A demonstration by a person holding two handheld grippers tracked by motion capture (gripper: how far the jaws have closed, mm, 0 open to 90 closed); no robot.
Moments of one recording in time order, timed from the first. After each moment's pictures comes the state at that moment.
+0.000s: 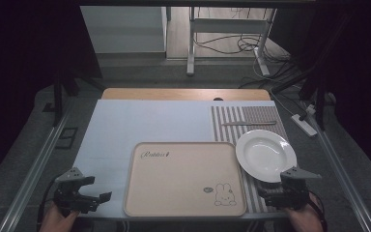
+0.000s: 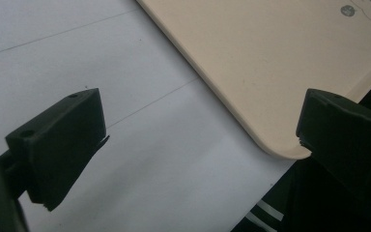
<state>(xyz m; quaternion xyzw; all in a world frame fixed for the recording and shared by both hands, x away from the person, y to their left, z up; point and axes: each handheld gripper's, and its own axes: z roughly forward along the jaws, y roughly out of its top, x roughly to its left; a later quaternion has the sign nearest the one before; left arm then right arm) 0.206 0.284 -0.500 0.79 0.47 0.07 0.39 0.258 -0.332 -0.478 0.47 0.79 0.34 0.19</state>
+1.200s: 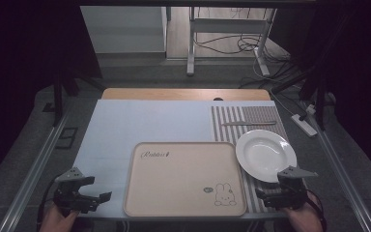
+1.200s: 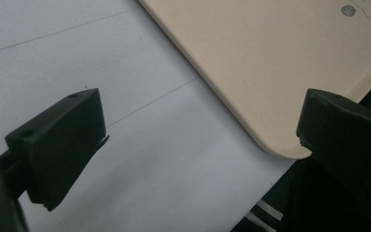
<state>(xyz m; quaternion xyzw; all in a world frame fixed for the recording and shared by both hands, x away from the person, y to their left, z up) 0.206 0.285 -0.501 0.79 0.47 0.07 0.39 0.261 -0.327 -0.477 0.45 0.81 0.33 0.17</state>
